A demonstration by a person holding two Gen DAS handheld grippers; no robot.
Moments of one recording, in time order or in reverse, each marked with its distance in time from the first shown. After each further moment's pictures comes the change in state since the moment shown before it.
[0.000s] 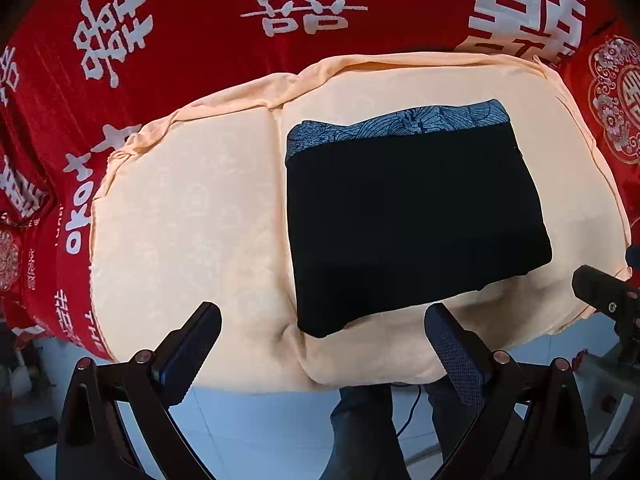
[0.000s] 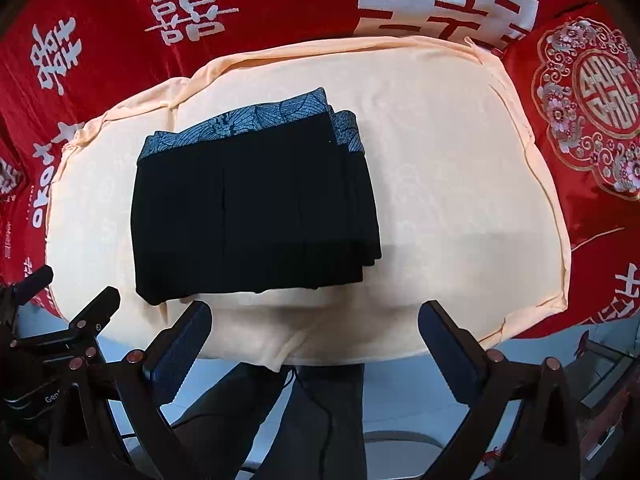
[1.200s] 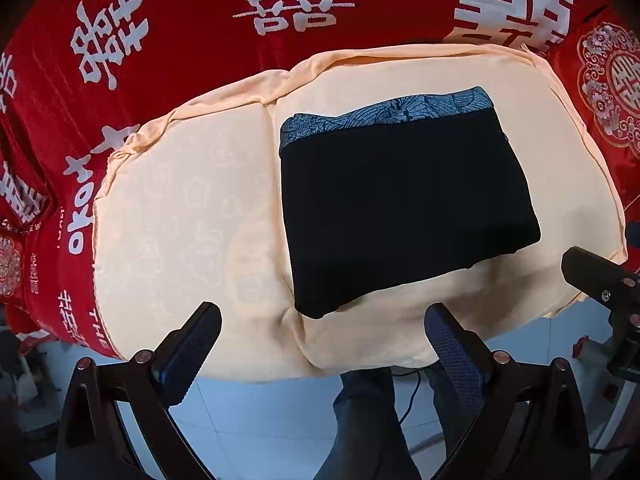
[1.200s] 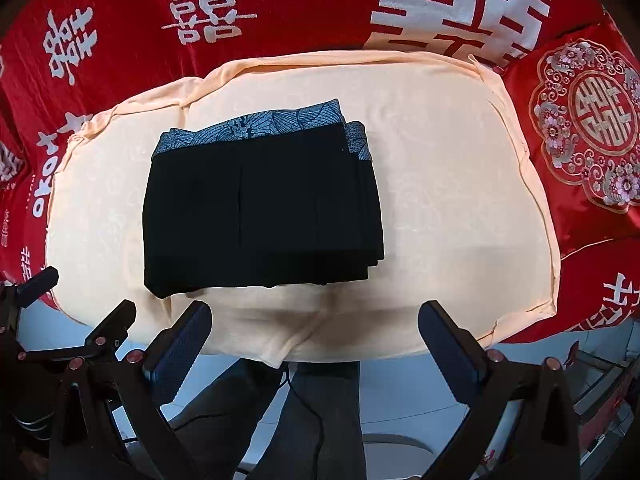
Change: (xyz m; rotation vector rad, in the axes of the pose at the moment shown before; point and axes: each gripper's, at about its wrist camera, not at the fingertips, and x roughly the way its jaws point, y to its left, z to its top) left arm -0.014 -0.008 -0.011 0.025 0.016 0.001; right arm -0.017 0.017 -0.003 -0.046 -0.025 -0.026
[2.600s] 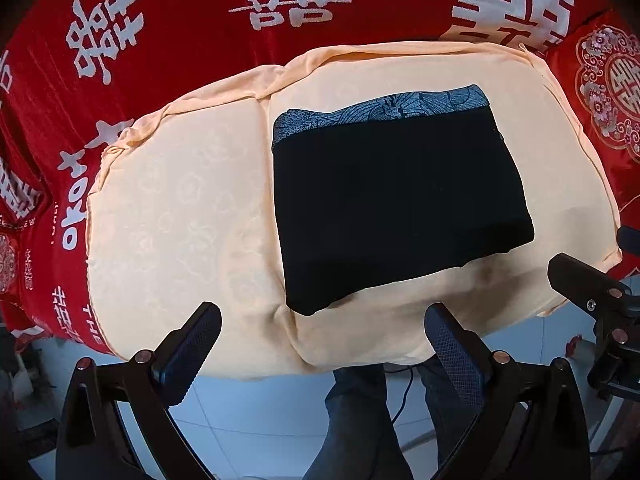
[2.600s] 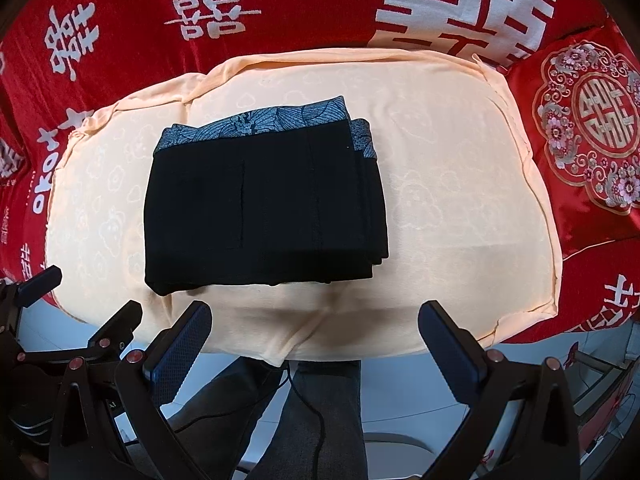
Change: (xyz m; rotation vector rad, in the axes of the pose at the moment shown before) left arm 0.001 -0.003 0.001 -0.011 0.022 -0.024; right arm 0.001 0.004 -0.004 0.003 0.005 0.000
